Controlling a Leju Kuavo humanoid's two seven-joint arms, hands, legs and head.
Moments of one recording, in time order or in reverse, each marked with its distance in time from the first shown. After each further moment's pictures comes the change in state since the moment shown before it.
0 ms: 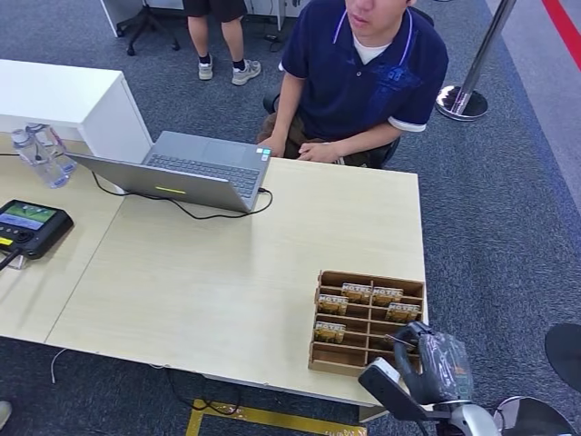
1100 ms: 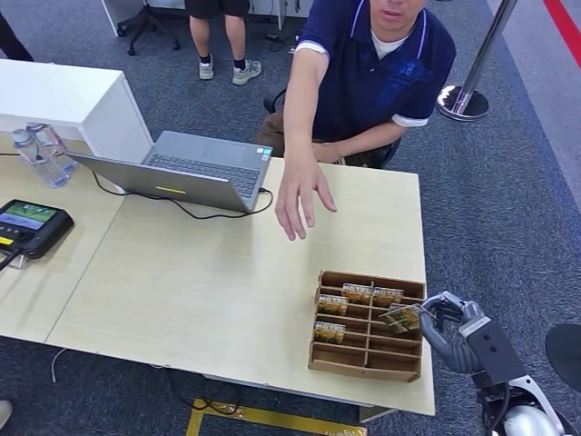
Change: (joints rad) left arm -0.002 0.003 0.000 0.000 -0.007 -0.003 0.021; right arm -0.120 0.018 -0.298 0.051 -0.749 0.487 -0.312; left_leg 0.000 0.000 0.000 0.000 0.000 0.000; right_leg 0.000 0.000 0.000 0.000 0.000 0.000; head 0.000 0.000
